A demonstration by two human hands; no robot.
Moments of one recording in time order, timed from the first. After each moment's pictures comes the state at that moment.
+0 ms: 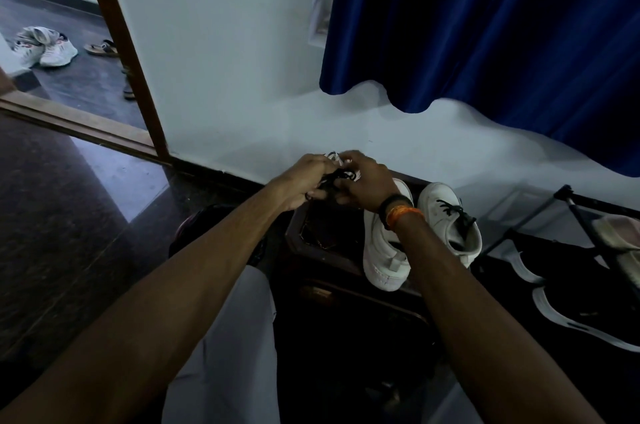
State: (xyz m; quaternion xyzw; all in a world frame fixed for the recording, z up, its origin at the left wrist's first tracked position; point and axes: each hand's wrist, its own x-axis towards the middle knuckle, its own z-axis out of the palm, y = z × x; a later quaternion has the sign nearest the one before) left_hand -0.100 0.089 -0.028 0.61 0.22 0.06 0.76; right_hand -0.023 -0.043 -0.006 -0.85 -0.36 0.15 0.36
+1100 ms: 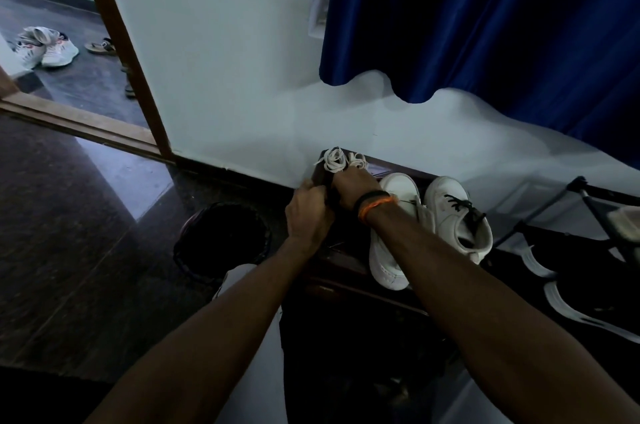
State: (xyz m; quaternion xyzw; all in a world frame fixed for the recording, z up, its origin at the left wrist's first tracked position) left_hand -0.118 0.050 -0.097 0.89 0.32 0.20 0.26; right_hand -0.020 -0.006 -0.039 -0.88 -0.47 0.07 -0.06
